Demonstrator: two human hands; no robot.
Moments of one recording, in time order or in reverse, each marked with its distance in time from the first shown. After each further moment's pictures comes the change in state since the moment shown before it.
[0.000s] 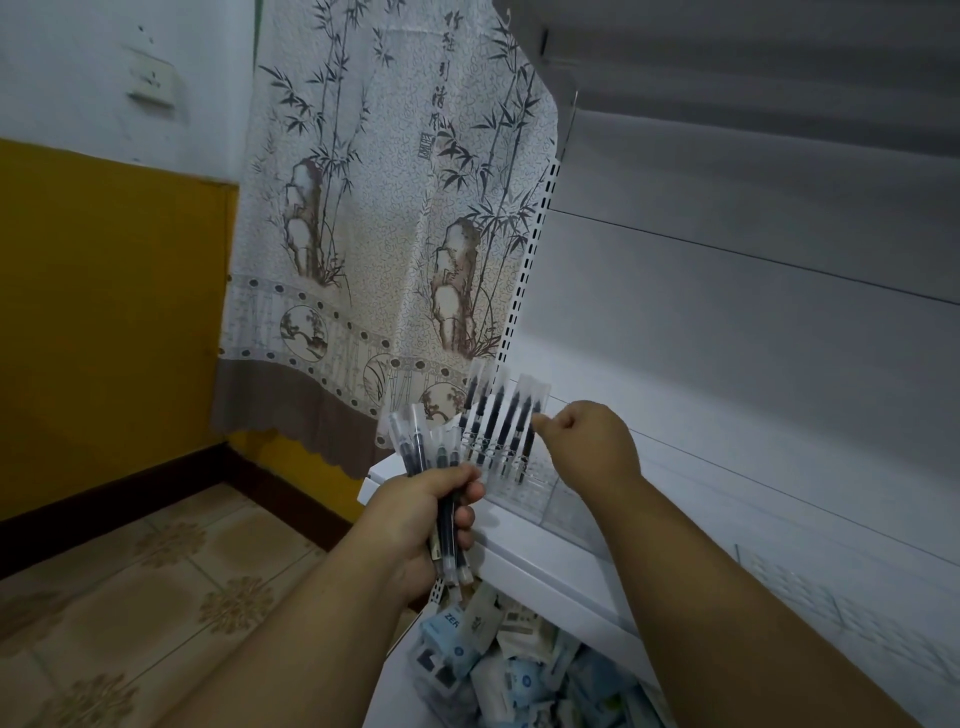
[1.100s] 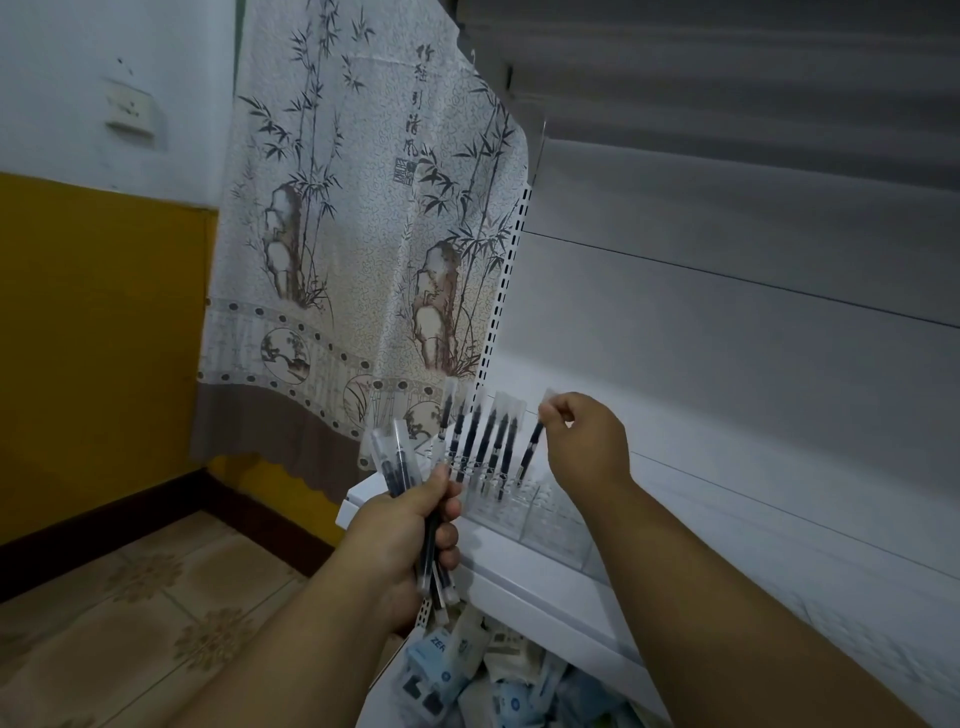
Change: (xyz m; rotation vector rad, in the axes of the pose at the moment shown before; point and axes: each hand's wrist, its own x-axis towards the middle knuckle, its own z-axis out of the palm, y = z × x) left_hand -0.010 -0.001 0.012 0.008 0.017 0.053; right_hand 0.008 0.014 -0.009 0.246 0.225 -0.092
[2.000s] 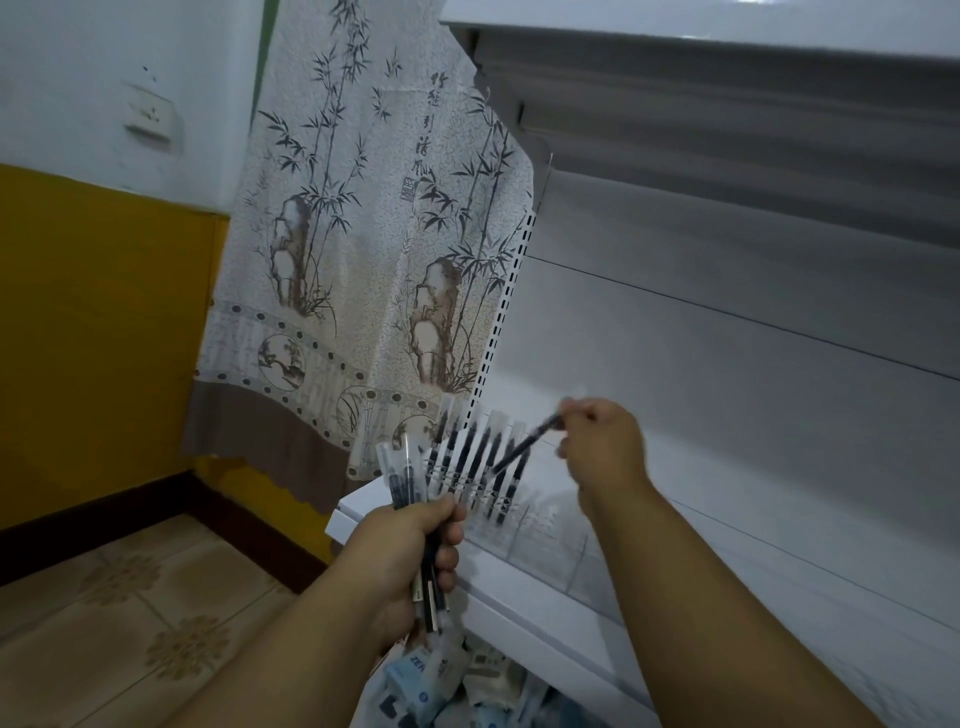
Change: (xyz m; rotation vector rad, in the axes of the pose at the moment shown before) left_hand -0.005 -0.002 0.005 0.038 -0.030 -0.034; right_hand 0.001 -0.041 -0.034 0.389 -0.007 0.330
